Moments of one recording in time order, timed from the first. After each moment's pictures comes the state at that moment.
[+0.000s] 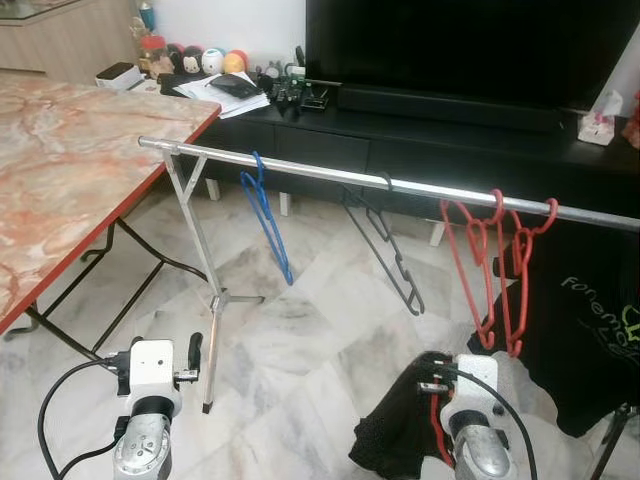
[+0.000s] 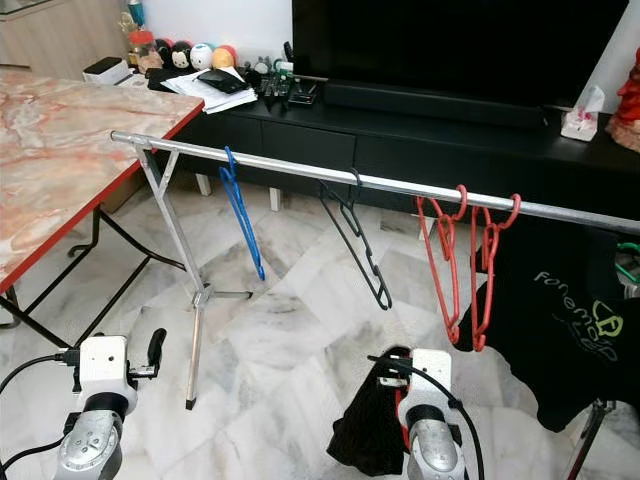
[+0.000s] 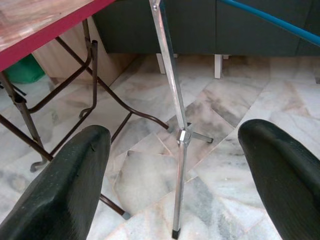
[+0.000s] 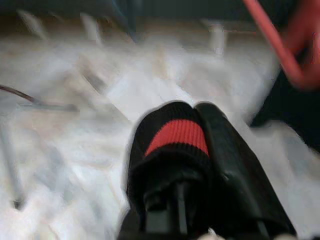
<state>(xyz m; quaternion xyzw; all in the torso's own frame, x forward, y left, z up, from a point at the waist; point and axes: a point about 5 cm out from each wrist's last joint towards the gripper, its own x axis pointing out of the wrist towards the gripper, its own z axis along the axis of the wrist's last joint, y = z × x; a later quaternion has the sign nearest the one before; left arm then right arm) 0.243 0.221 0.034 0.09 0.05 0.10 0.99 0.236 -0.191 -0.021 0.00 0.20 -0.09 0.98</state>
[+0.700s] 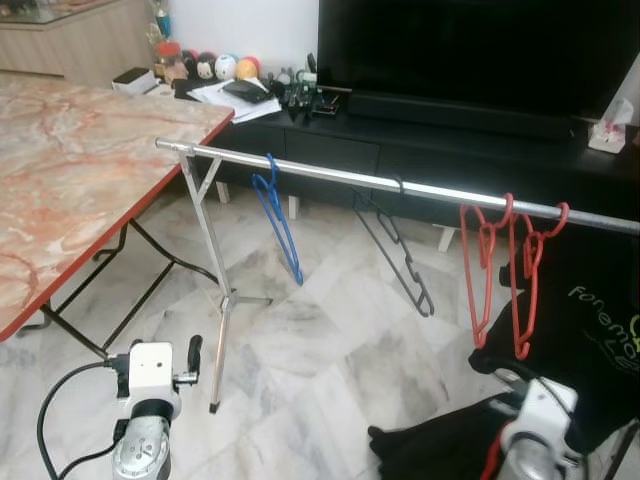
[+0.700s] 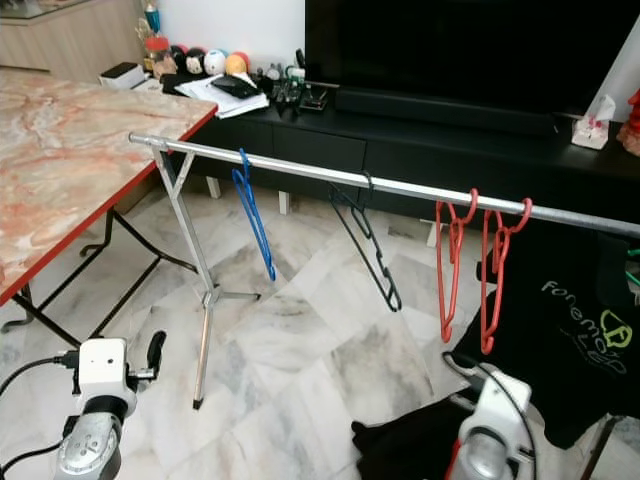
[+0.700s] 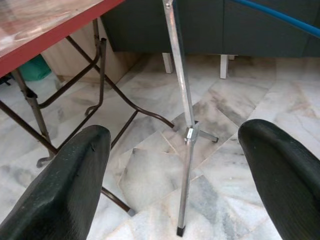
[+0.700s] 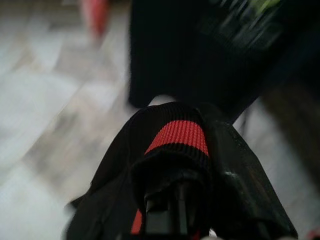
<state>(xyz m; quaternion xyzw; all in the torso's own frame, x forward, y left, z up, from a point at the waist) 0.240 0.221 0.032 0.08 0.05 0.10 0.99 0.219 -0.270 -0.020 -0.04 0.22 -0.33 0.92</state>
